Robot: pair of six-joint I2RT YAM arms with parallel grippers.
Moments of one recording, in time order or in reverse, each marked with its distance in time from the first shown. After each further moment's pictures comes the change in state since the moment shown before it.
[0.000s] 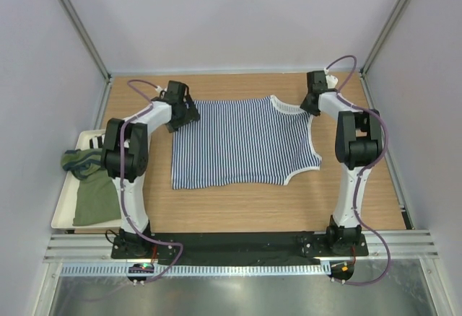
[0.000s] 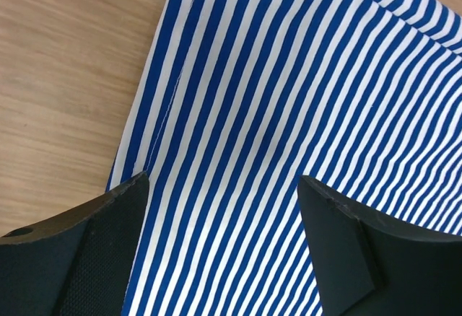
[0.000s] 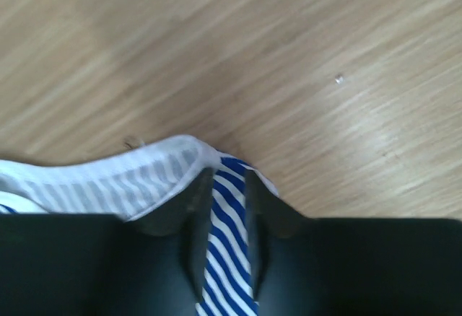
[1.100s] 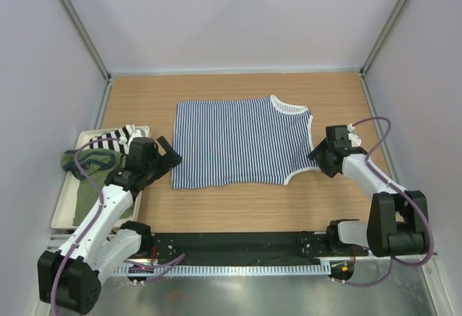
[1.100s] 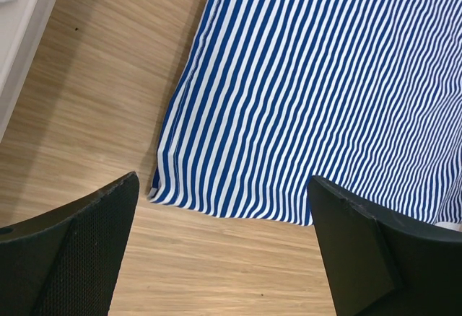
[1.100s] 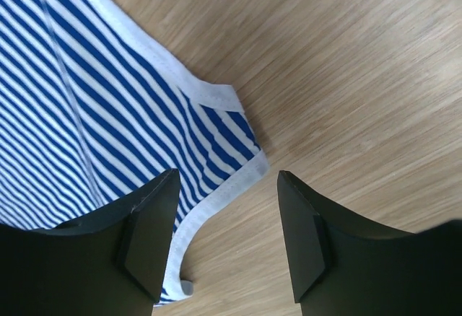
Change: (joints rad) left arm -0.023 -1.151 -0.840 -0.081 0.029 -0.165; right arm -0.023 -0.882 -0.890 -0.095 -0.150 0.249
